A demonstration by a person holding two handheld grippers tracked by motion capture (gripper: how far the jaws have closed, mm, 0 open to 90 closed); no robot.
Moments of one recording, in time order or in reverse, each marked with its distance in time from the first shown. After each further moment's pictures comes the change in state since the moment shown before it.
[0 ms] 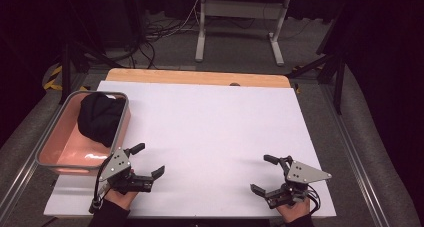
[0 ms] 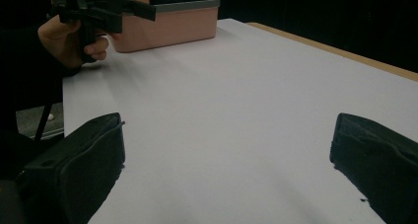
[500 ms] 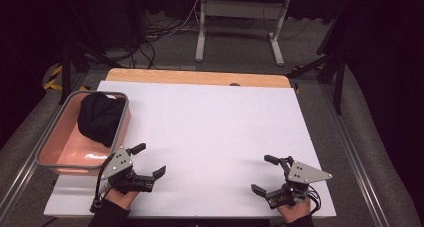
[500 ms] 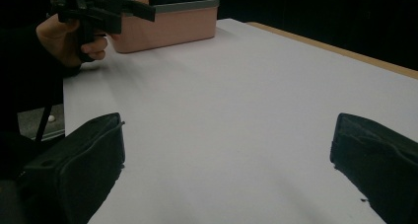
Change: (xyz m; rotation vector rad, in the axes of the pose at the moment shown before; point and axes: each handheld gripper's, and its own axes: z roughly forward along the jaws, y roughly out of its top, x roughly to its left) left arm -0.003 0.005 0.002 0.045 -0.006 0.004; right arm -0.001 -0.002 -0.001 -0.003 0.000 0.008
